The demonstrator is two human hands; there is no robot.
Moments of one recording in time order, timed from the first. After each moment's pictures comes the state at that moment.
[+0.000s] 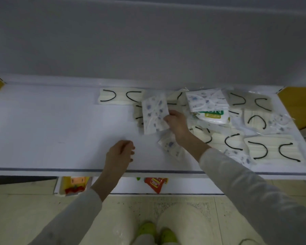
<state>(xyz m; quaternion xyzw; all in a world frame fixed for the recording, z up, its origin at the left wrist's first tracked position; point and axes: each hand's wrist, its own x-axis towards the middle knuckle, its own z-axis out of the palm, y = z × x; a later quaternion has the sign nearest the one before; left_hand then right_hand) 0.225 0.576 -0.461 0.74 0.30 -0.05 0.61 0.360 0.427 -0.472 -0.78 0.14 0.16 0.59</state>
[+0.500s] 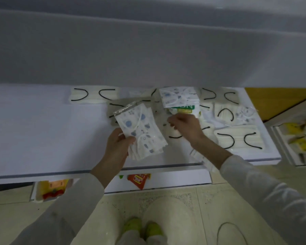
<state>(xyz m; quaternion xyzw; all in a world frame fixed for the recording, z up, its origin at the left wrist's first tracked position) 0.259 0.509 -0.447 0.57 0.29 -0.09 0.76 0.332 0.315 -0.429 -0.86 0.09 0.14 0.48</state>
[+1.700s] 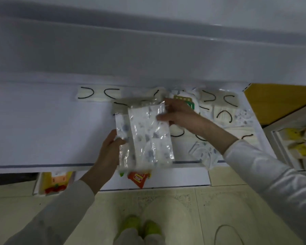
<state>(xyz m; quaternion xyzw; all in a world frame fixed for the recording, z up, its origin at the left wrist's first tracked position) 0.221 0.521 -0.429 0.61 0.28 -0.07 0.74 0.329 0.333 -0.365 -0.77 -0.10 0.27 0.57</state>
